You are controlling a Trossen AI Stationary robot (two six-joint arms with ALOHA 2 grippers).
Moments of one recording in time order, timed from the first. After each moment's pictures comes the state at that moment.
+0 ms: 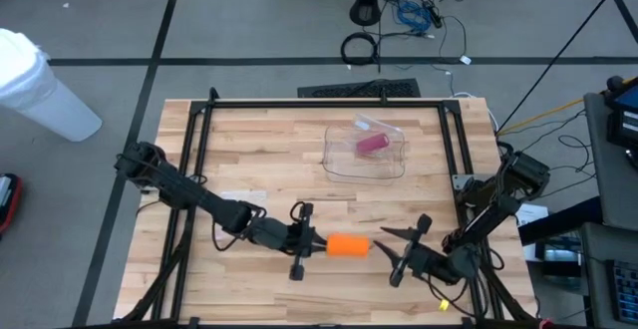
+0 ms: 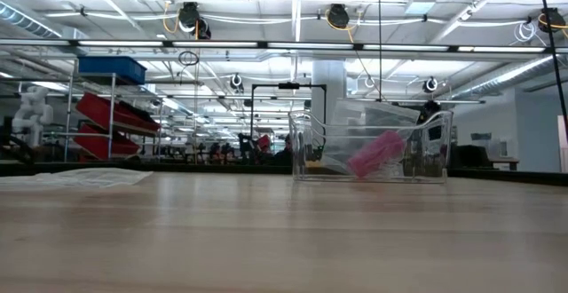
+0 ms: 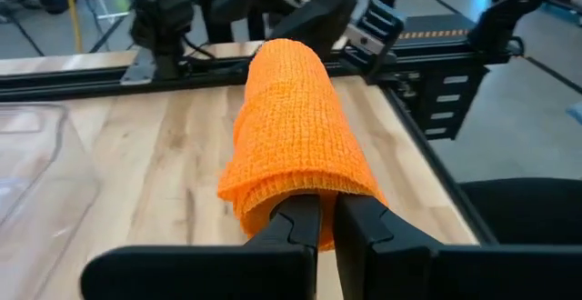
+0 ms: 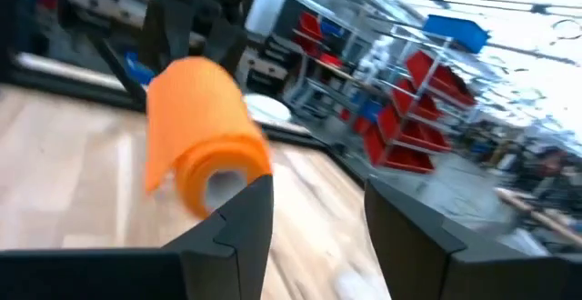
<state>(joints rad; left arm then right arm) -0.43 1.63 1.03 0.28 -0.26 -0.09 0.94 1.67 0.62 1.31 1.43 -0.58</state>
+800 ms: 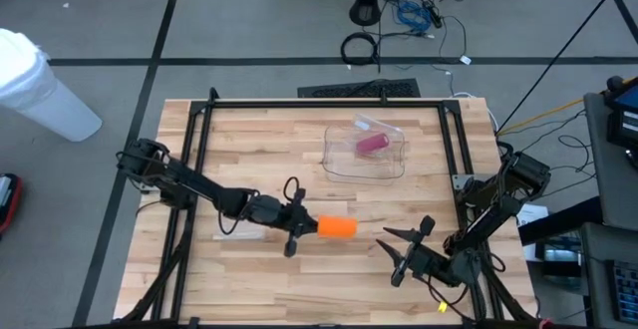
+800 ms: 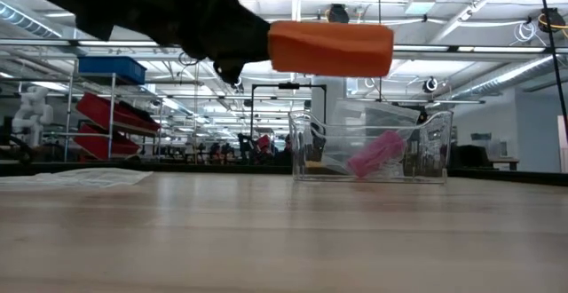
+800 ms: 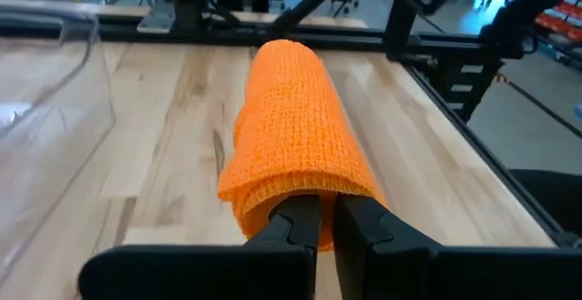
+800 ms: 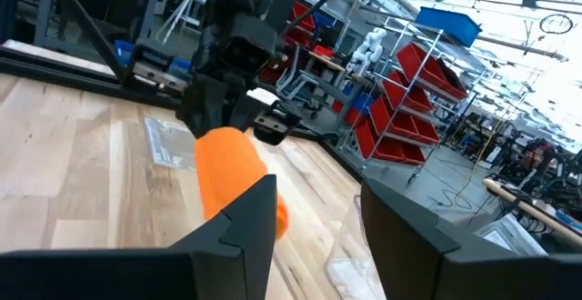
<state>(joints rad) -0.28 1.63 0.69 0.67 -0.07 -0.13 0.96 1.67 0.62 1.23 1.49 -0.52</state>
